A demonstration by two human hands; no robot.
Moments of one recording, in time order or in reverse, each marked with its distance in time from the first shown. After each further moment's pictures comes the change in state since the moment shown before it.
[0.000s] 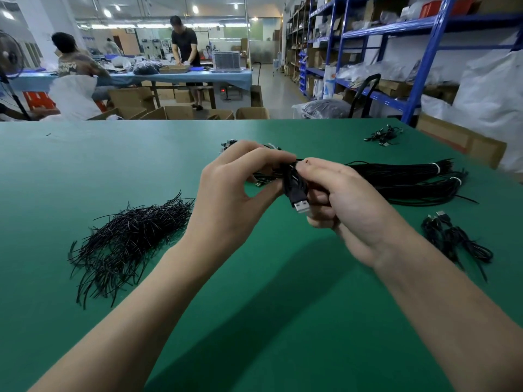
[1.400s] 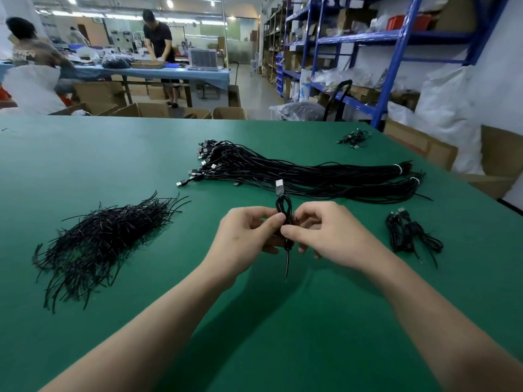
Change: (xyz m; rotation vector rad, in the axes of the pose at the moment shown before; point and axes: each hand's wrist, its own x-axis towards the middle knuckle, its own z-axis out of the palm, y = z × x) left_hand -0.040 -0.003 0.063 -0.715 -0.310 -0.786; right_hand -0.017 0.043 -0.043 -0.713 0.090 0.042
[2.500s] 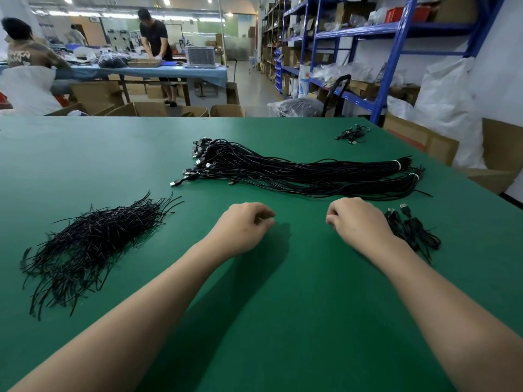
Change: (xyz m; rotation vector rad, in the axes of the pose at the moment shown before) left_hand 0.060 -0.024 -0.009 0.846 -0.080 0.098; right_hand 0.046 0.073 -0.031 -0.834 0.092 0.218
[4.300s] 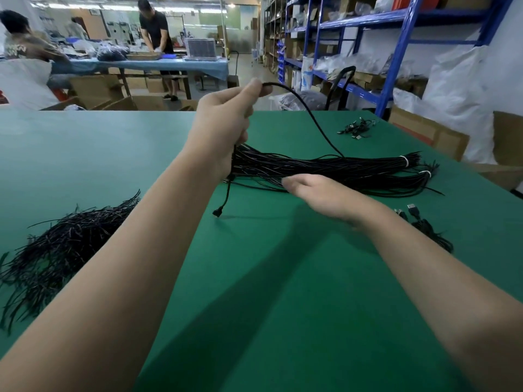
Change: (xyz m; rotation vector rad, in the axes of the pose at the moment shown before) left_hand 0.052 0.071 -0.093 -0.963 0.397 0.003; right_hand 0.038 -0.037 -0.024 0.685 -0.275 -0.175
